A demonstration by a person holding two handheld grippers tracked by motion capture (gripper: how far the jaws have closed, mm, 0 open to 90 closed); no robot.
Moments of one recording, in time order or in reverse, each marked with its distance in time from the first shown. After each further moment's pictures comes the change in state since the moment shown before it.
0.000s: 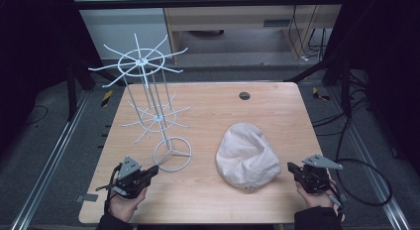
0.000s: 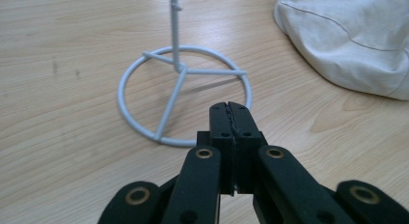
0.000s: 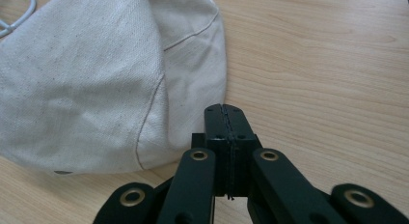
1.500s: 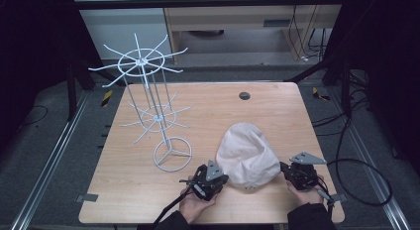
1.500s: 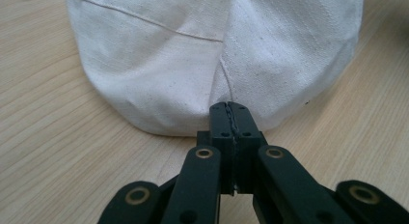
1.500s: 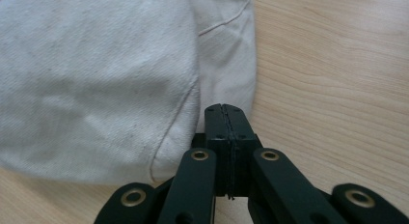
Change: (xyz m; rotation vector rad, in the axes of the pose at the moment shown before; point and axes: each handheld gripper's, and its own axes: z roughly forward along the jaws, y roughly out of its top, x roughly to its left) left arm -0.147 0.024 0.119 0.135 -0.219 0.217; right arm 0.011 0.001 0.027 0.039 0.038 -0.081
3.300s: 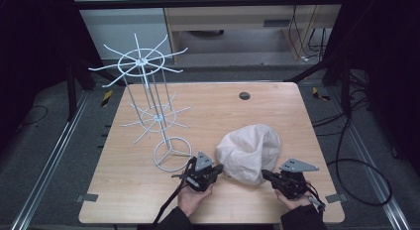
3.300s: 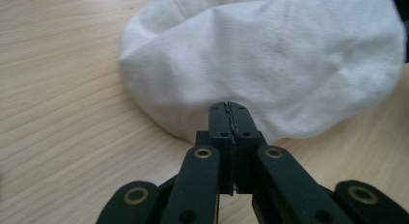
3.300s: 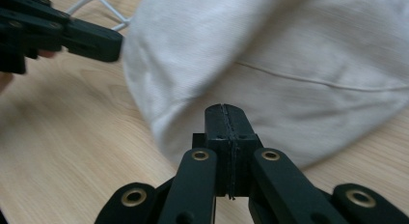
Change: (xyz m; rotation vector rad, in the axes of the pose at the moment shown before) left arm 0.019 0.003 -0.003 -0.109 0.018 -0.127; right arm 0.041 0.002 -0.006 -0.051 0.225 -0.003
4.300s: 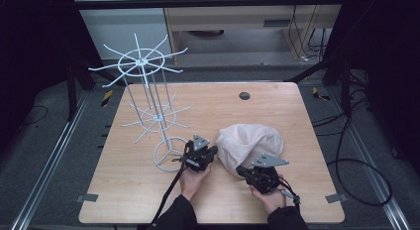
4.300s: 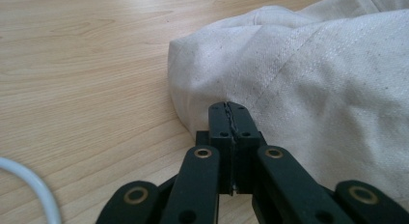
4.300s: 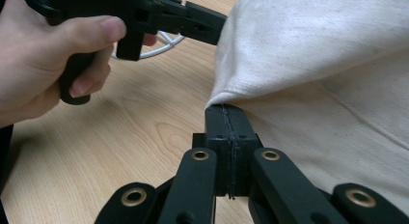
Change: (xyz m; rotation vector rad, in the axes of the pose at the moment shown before) left arm 0.045 0.024 0.021 -0.048 0.144 -0.096; right arm 0.039 0.024 0.045 -0.024 0.085 -0.040
